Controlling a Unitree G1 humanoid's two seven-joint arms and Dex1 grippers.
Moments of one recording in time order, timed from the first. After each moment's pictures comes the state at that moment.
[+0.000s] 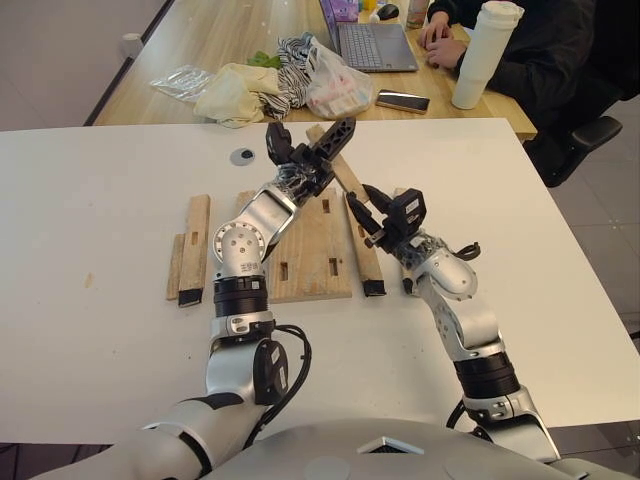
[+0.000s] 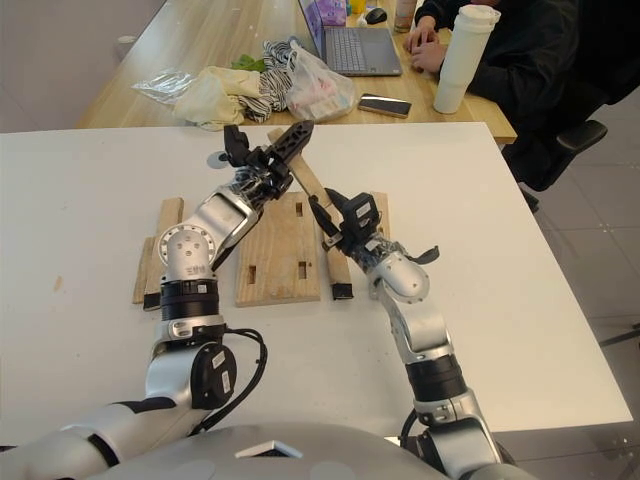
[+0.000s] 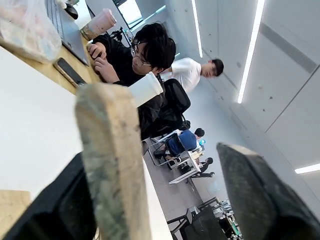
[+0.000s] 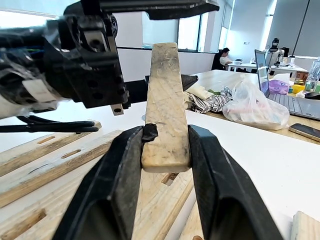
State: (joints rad) left arm -0.61 -0.13 0.34 0.19 -0.92 0.77 -0.17; right arm -0.17 -0.13 0.20 -0.08 0.16 0.10 0.39
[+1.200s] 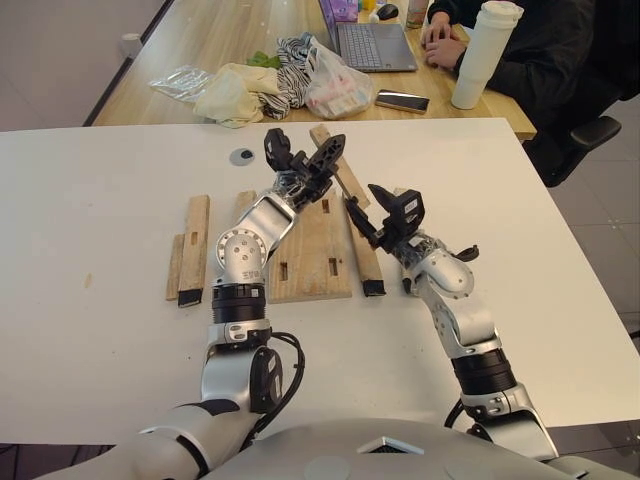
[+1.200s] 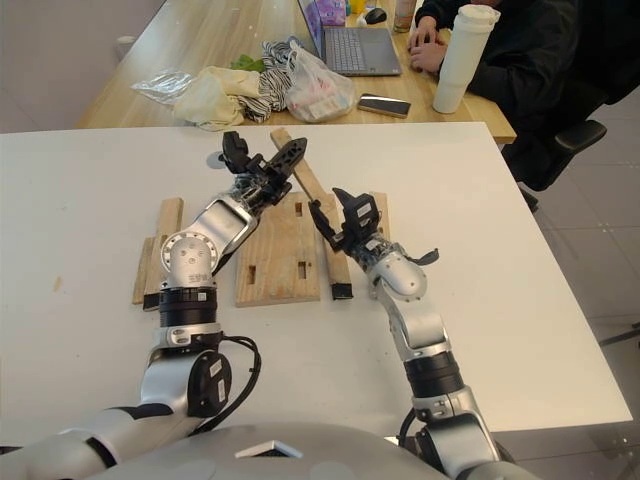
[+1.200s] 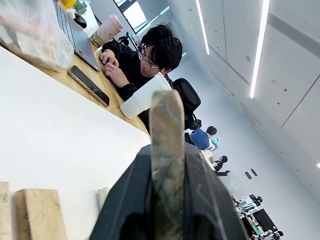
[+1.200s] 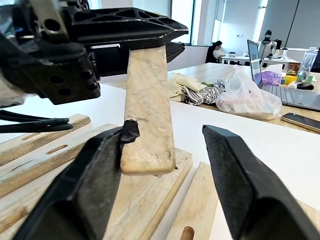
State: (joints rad) left arm -0.55 -0.09 0.24 0.19 -0.80 0.63 -0.23; right arm -0.19 -0.09 0.18 0.00 0.14 0.08 0.34
